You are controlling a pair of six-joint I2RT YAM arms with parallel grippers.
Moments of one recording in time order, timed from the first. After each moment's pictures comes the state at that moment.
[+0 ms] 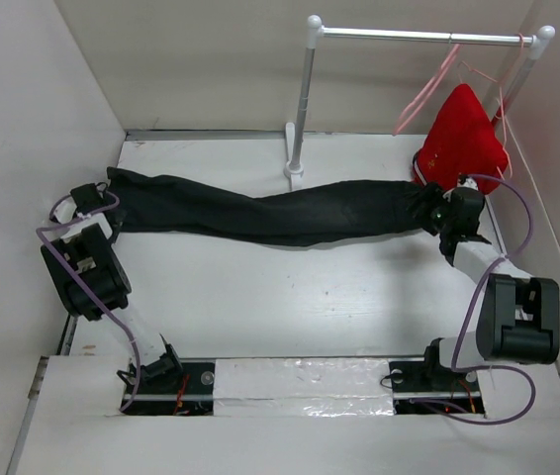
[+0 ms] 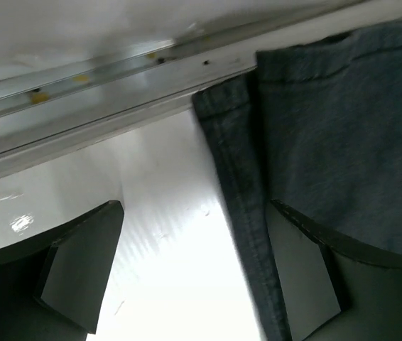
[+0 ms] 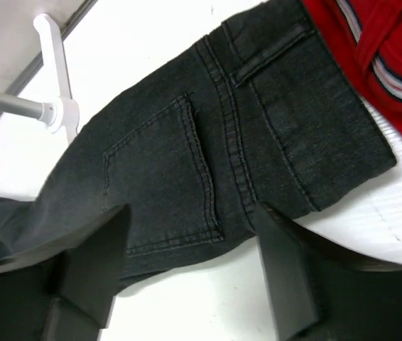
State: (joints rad) left arm 0.45 1.79 1.07 -0.22 -0.25 -0.80; right arm -0.13 1.40 0.69 0.26 -0.26 0.63
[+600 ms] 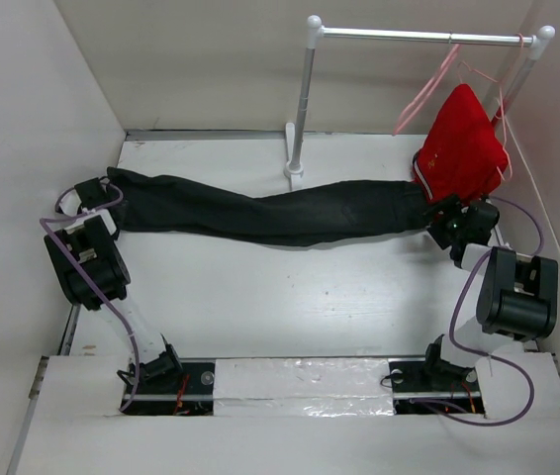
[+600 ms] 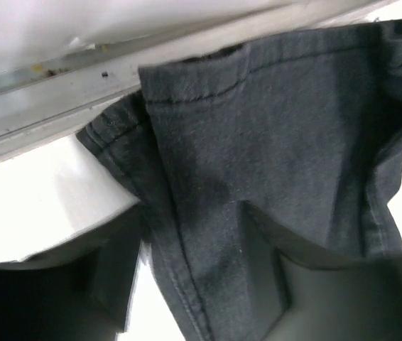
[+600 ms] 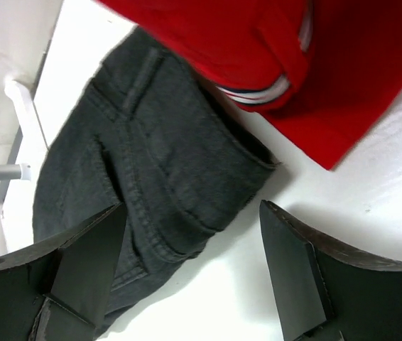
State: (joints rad) left arm 0.44 1.87 1.10 -0.03 -0.14 -0.89; right arm -0.30 1.56 0.63 0.41 -0.32 0.78
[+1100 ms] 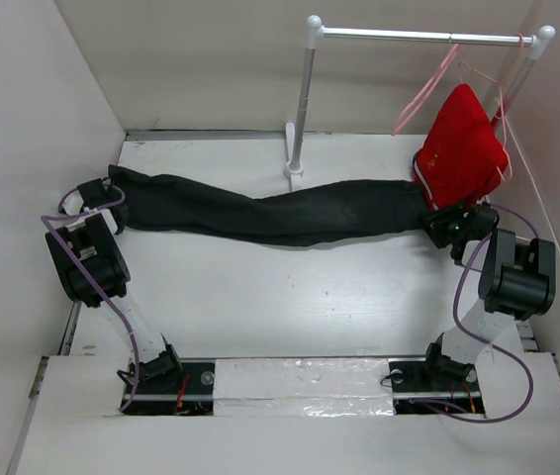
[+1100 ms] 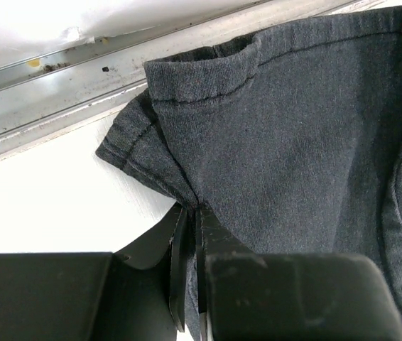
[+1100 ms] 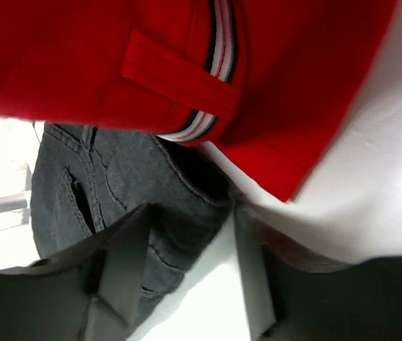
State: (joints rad) left arm 0.43 1.90 1.11 -0.04 -0.14 -0.88; right arm -0.35 1.72 0.66 0.49 -0.36 0.88
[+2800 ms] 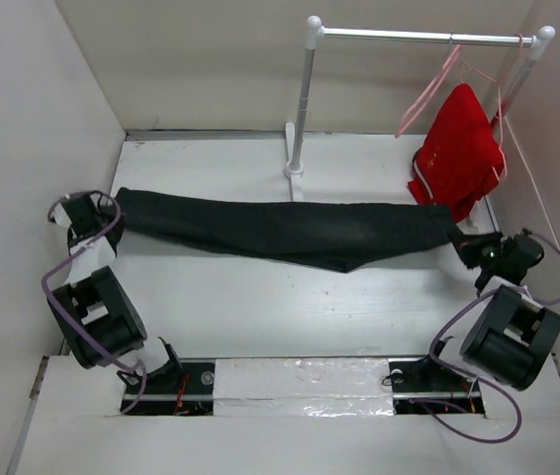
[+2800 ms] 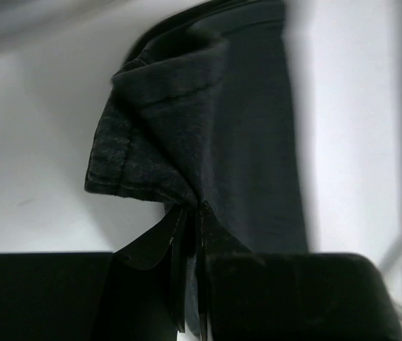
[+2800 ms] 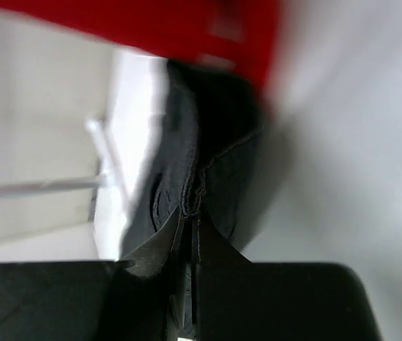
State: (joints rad) left arm 0.48 1.43 0.88 -0.09 0.05 -0.83; right arm -0.62 1.27 0.46 0.39 -0.58 0.92
